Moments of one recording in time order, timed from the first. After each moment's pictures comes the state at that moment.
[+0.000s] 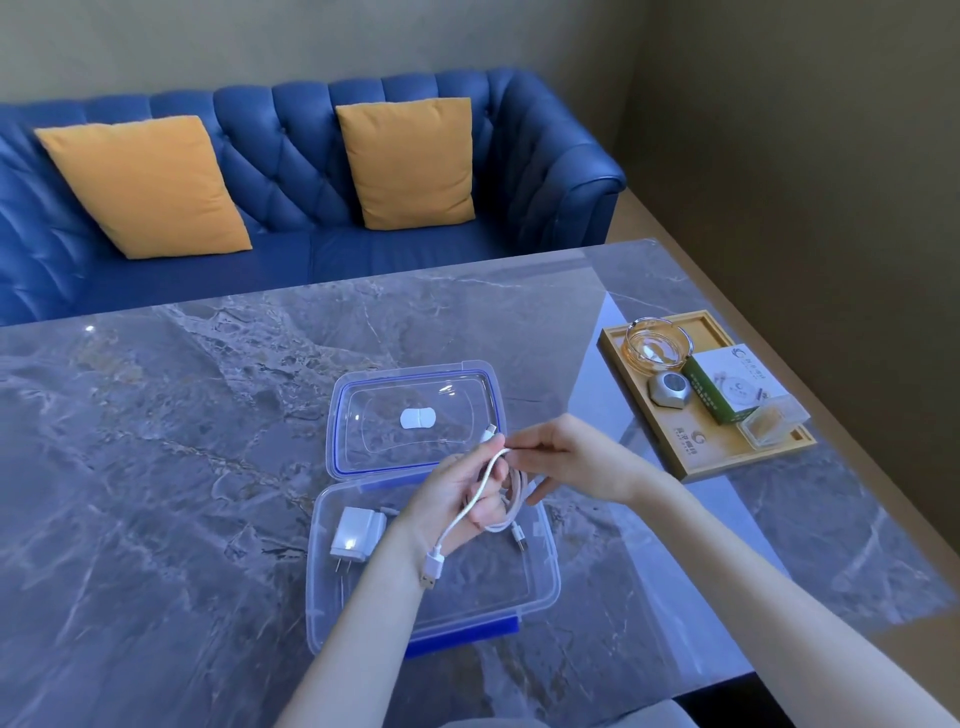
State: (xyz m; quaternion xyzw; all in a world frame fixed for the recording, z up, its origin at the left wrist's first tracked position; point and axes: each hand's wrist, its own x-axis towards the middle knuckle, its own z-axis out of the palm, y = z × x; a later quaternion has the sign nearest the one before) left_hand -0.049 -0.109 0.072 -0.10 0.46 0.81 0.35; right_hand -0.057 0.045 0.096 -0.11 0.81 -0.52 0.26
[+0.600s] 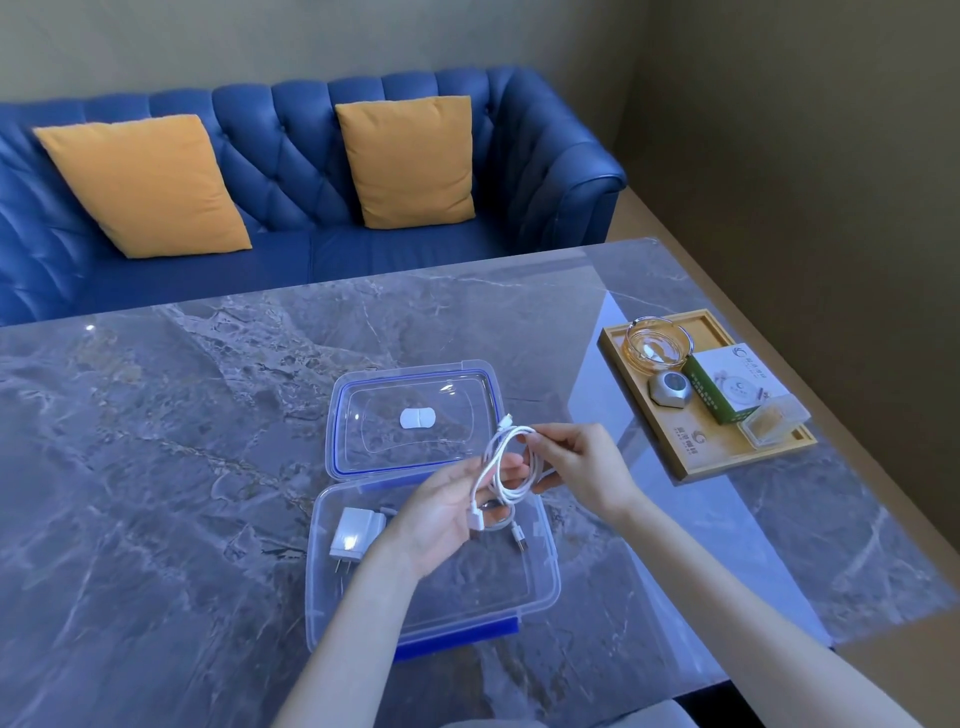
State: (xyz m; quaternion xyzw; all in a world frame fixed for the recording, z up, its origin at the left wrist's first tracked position) left_hand -0.040 -0.124 0.058 -0.03 0.53 0.78 0.33; right_hand -0.049 0.045 0.061 0.06 0.77 -0.63 0.09
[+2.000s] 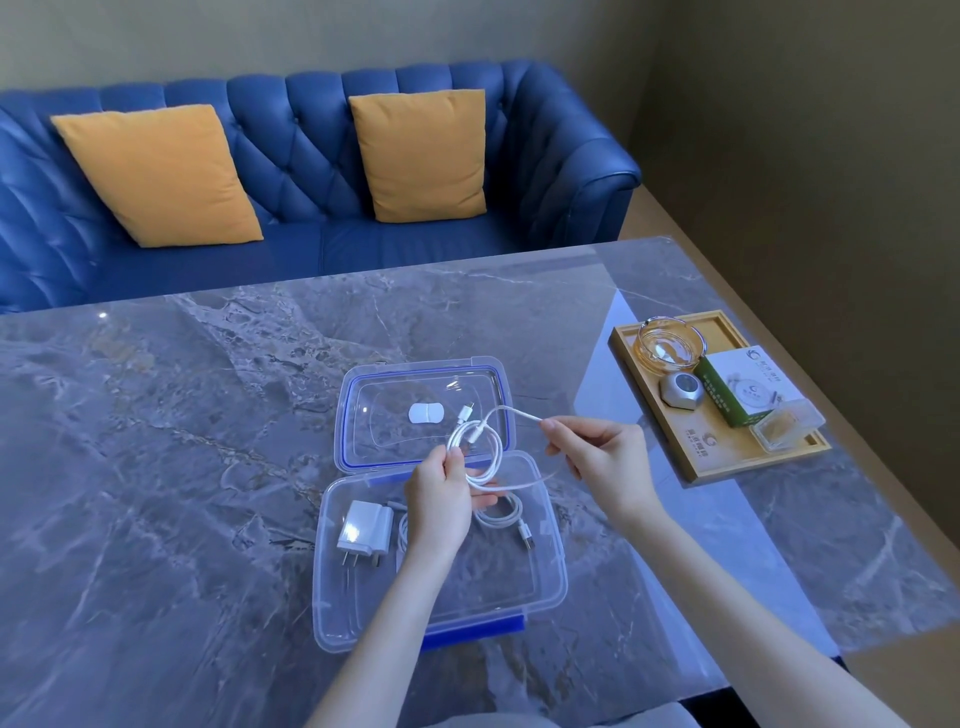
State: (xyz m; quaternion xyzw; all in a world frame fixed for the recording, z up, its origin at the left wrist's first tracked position) left_hand -0.041 -0.113 0.052 -0.19 0.75 0.63 0.09; right_hand -0.043 0.044 0.069 0.11 0.75 -0.65 -0.04
